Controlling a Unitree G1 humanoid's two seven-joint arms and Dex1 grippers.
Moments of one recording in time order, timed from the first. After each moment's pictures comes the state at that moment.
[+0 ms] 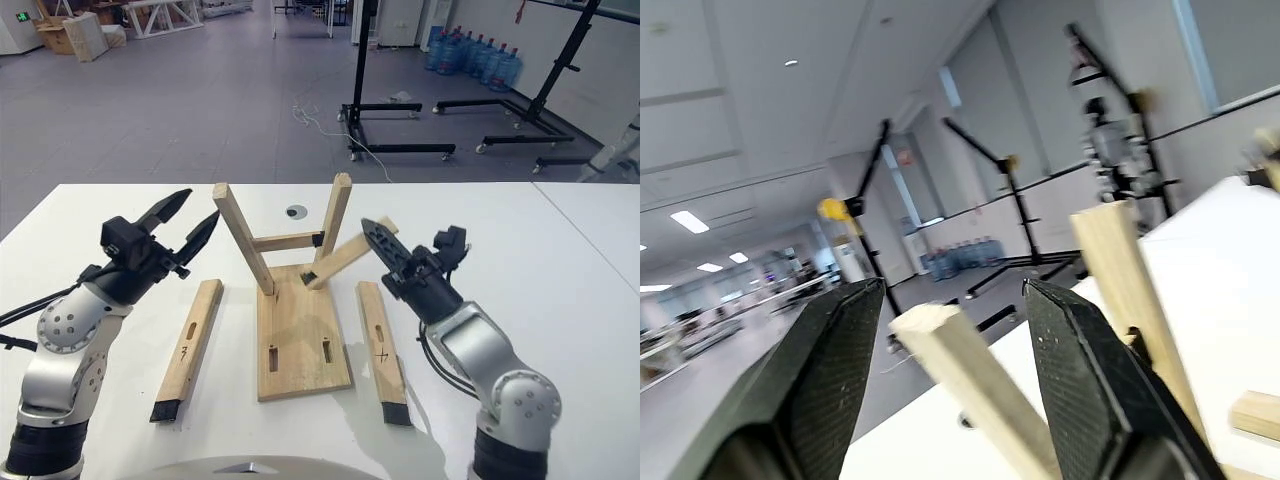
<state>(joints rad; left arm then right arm) 0.01 0.40 0.10 -0.53 -0.23 0.07 -0.43 0.10 -0.30 -0.36 -0.56 1.68 0.76 -0.24</state>
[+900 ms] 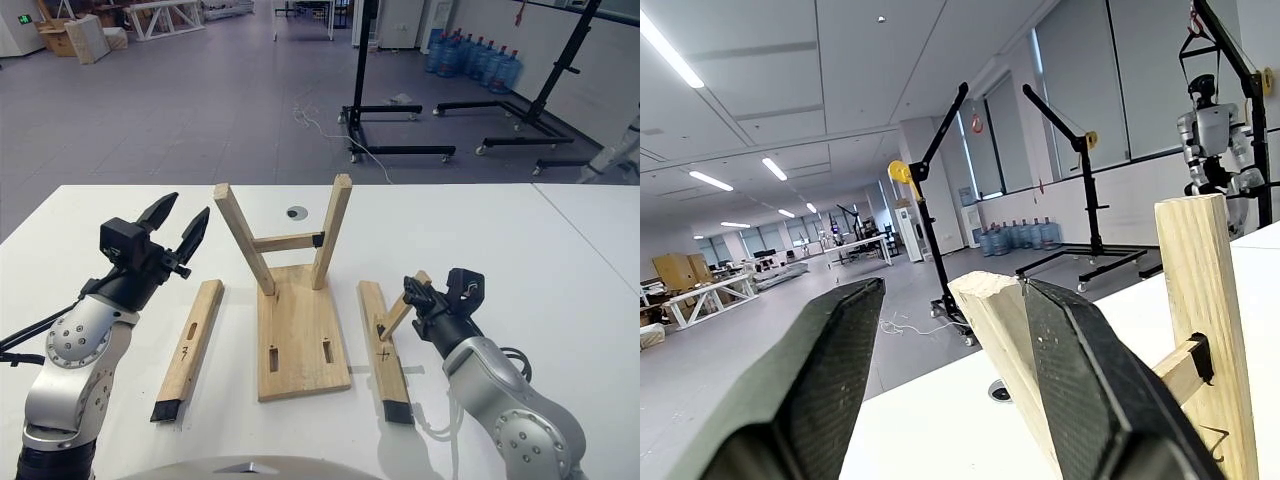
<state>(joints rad) 0.03 0.33 0.04 -0.62 -0.18 0.22 -0.27 0.24 -0.45 -0.24 -0.68 1.10 0.72 -0.31</state>
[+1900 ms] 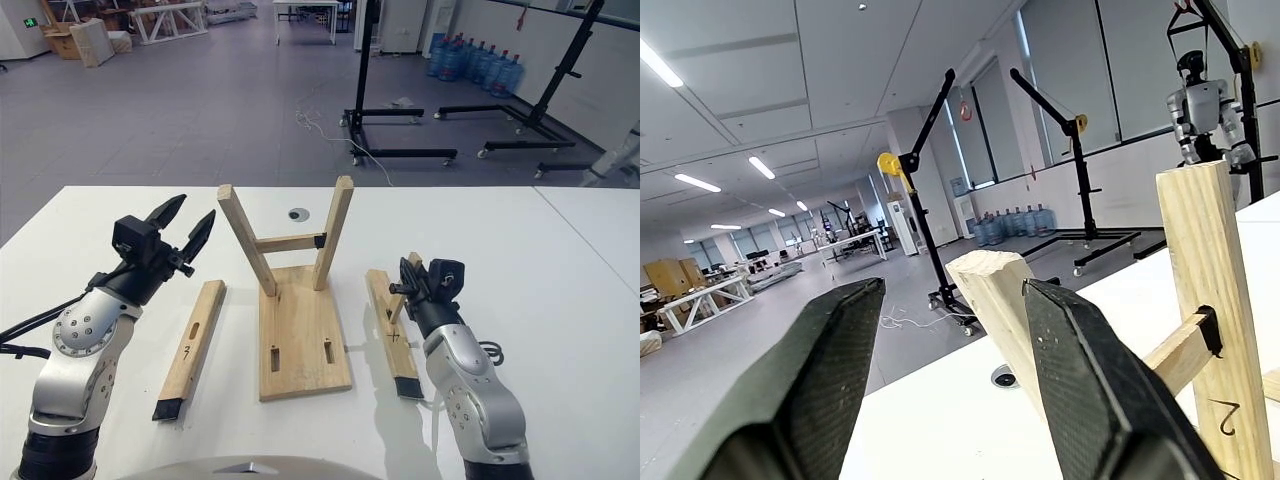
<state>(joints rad) -0.01 0.34 0.04 -0.53 -0.15 0.19 -0.34 0.17 -0.31 -0.08 -0.42 0.55 0.38 -0.04</state>
